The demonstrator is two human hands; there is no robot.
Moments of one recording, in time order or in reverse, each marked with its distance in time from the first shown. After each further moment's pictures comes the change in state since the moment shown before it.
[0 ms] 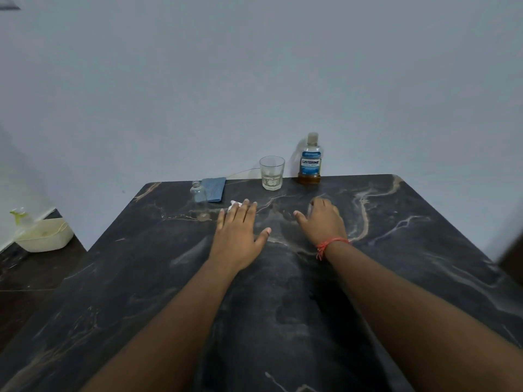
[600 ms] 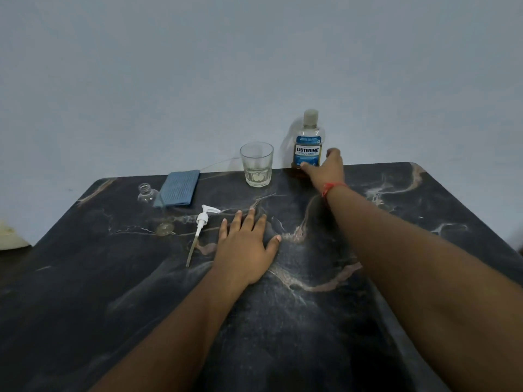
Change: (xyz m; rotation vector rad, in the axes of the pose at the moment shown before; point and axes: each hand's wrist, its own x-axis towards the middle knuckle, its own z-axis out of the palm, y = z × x) left_hand 0.079 0.021 0.085 0.007 -0.236 -0.046; right_hand 0.192 0.040 0.044 0.560 0.085 0.227
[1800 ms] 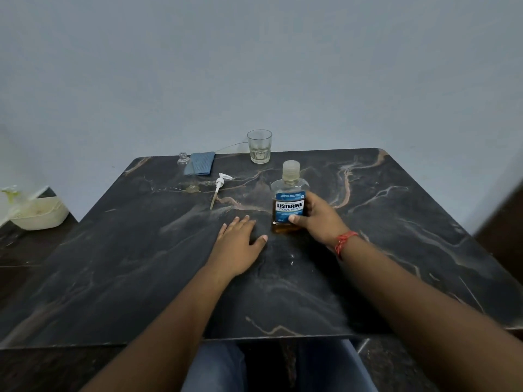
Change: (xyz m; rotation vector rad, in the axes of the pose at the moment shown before) left_hand -0.165 0.017 -0.037 -0.269 -0.068 -0.062; right_hand -0.259 -0.001 -0.102 0.205 -0.546 -0.100
